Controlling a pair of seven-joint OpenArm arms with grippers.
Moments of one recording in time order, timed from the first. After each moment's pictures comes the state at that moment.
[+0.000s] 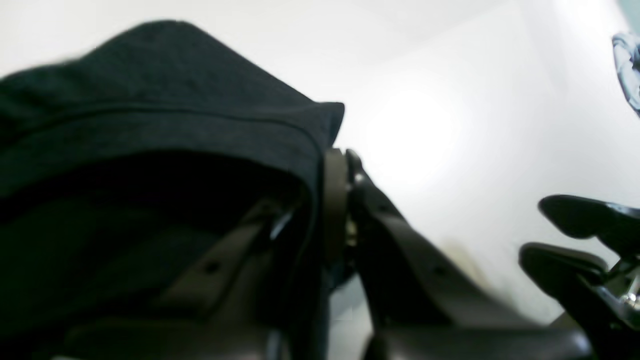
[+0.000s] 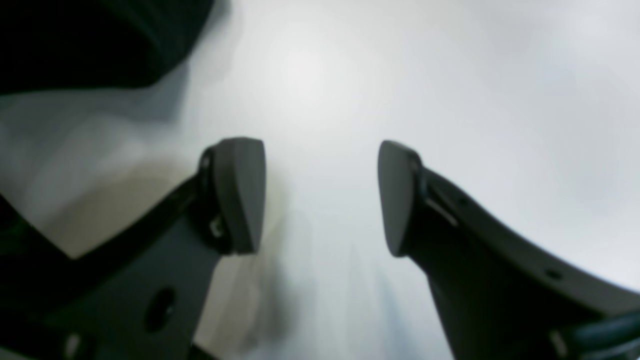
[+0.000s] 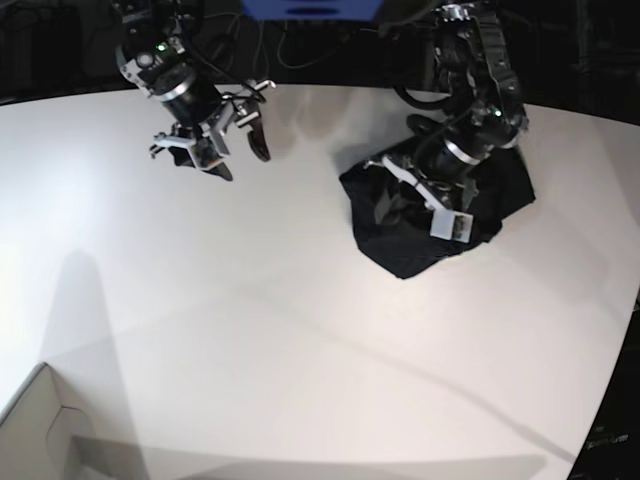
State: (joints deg) left arm 13.3 8.1 -15.9 99.8 -21.6 -35.1 41.1; right arm -28.4 7.5 -2.7 103.5 -2.0 22.1 -13.5
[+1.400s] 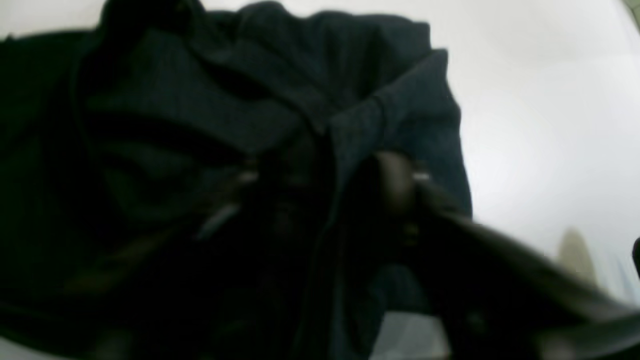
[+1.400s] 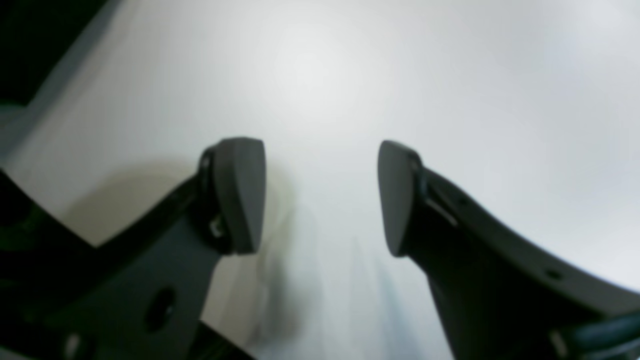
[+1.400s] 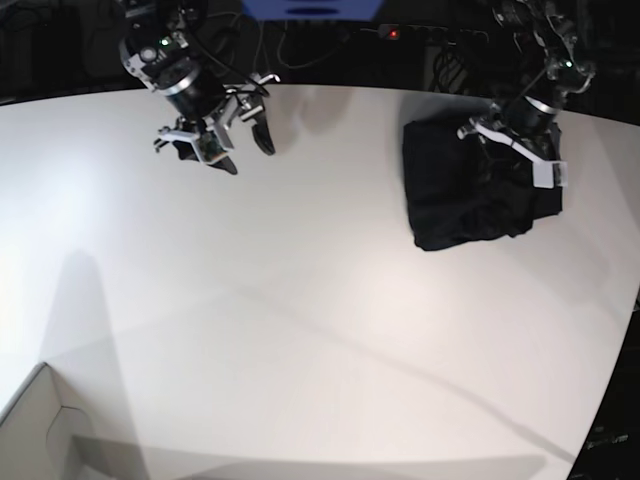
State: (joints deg) left arm 20.3 3.0 -34.3 100.6 -28.9 -35.5 41.3; right arm -29.6 7.0 -3.2 103.7 -2.0 22.1 -13.4
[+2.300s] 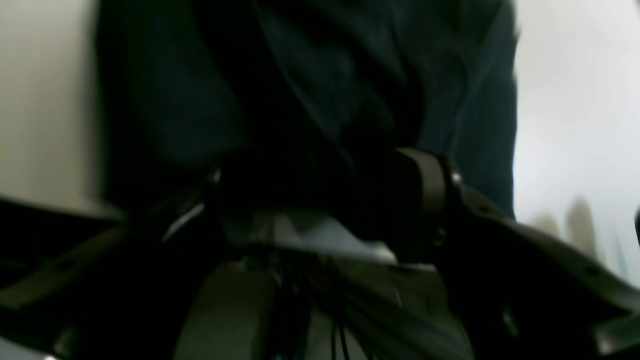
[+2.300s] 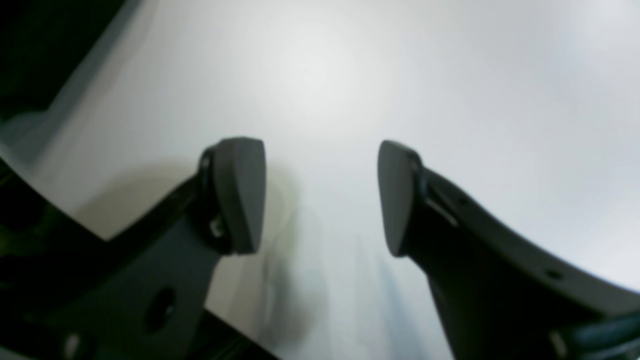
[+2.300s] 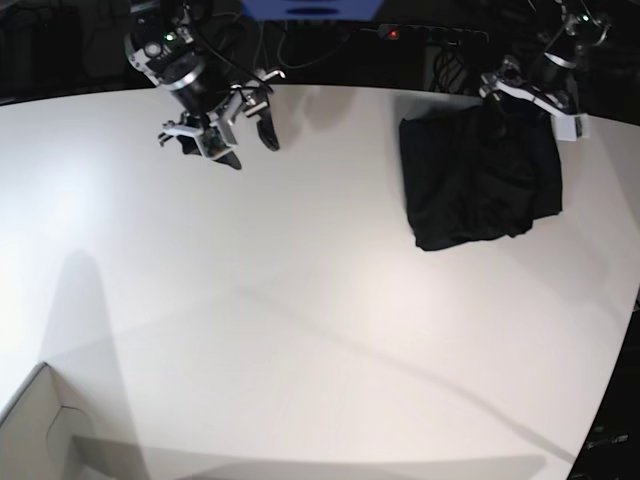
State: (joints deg) left arm 27.8 4.4 -42.1 103.6 -36.0 -35.9 48.4; right arm -30.6 5.6 -3.2 103.7 -1.8 22.1 -13.2
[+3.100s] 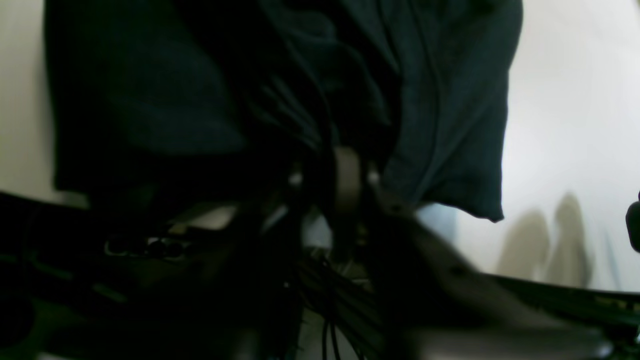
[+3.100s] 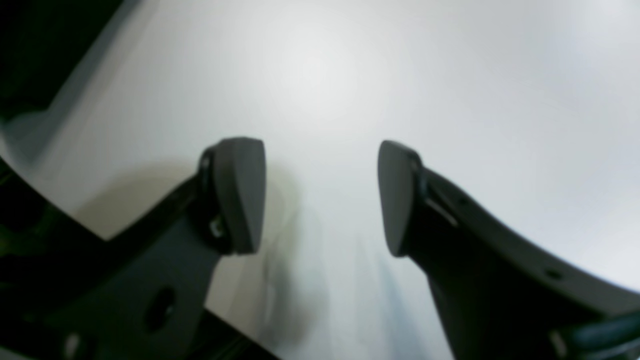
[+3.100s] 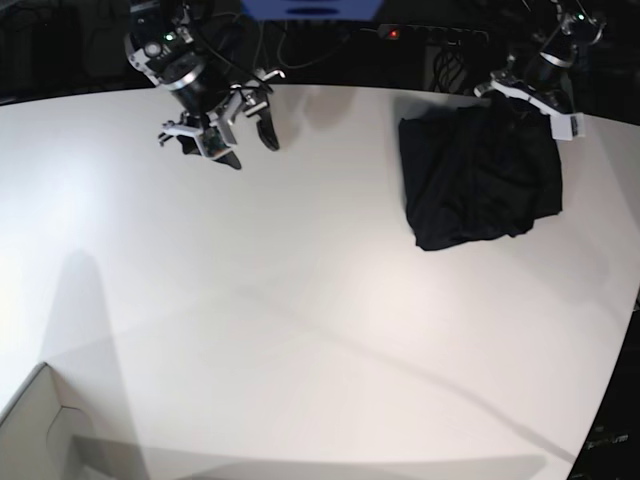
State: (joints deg) left arm 27.2 6.1 -44.7 104.1 -36.4 -35.9 49.0; right arm -30.6 5.6 -3.2 103.7 -1.8 22.1 -13.2
